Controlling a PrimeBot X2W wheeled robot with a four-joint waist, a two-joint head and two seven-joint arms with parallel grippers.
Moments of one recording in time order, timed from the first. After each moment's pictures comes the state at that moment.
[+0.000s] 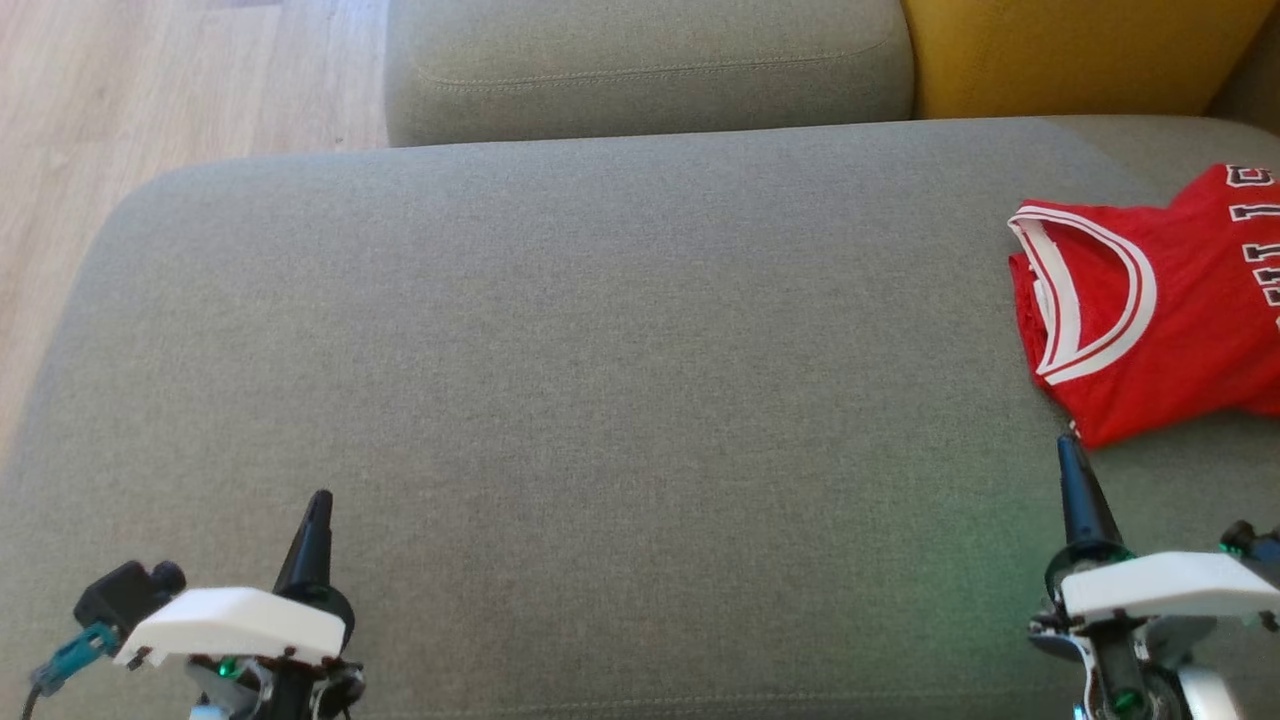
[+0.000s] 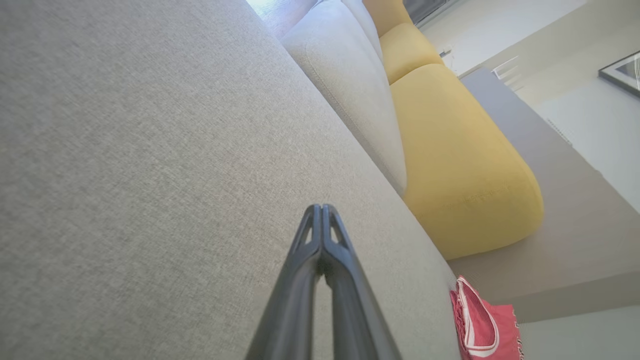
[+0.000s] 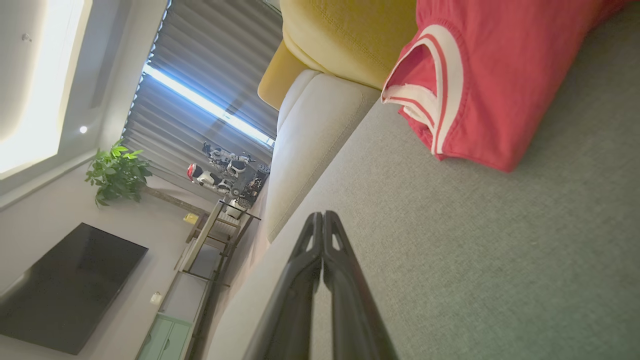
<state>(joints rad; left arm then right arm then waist) 0.01 0.14 -0.14 0.26 -1.07 0.00 -0.05 0.01 -0.05 -0.03 0.20 1.00 0.13 0.05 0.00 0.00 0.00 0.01</state>
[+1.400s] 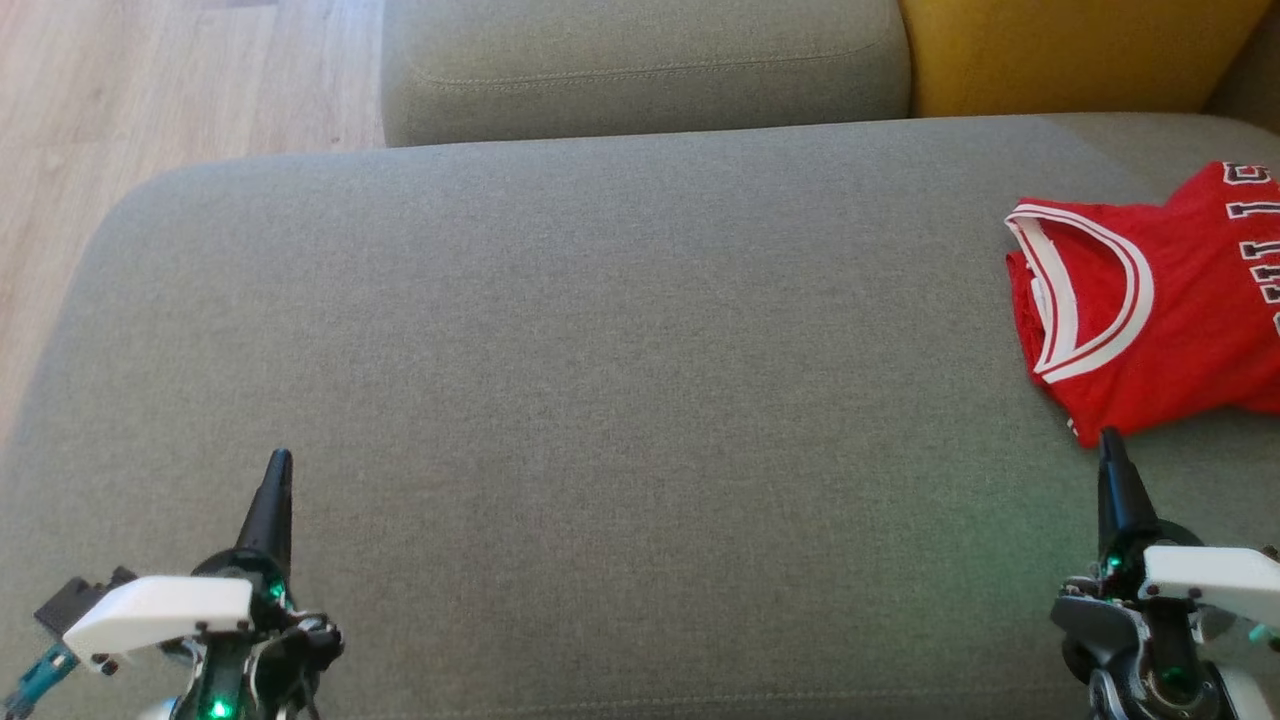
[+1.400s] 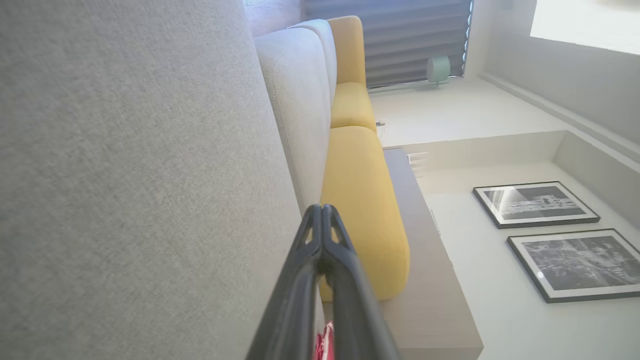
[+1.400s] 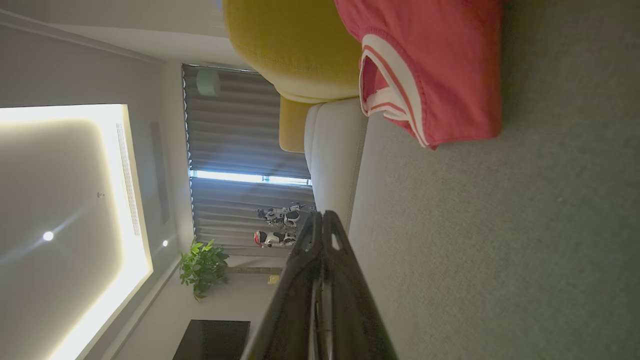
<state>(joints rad) -0.03 0.08 0.02 0.27 -1.50 -0.10 0.06 -0.04 -0.05 -0.08 0.26 1.49 0.13 0.07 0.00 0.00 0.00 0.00</state>
